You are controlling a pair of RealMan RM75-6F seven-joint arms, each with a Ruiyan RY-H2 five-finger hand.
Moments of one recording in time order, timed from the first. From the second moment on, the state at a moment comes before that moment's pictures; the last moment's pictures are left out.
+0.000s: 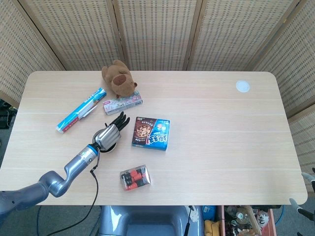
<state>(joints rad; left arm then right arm) -0.82 -1.70 -0.03 -0.96 1.52 0.90 1.08 -0.18 -1.23 0.05 -1.39 -1.48 1.67 0.21</state>
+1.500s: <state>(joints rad) -0.78 -1.66 -0.02 -1.01 1.46 0.93 1.05 -0.17 -1.23 0.06 -1.38 -1.49 1.66 0.22</state>
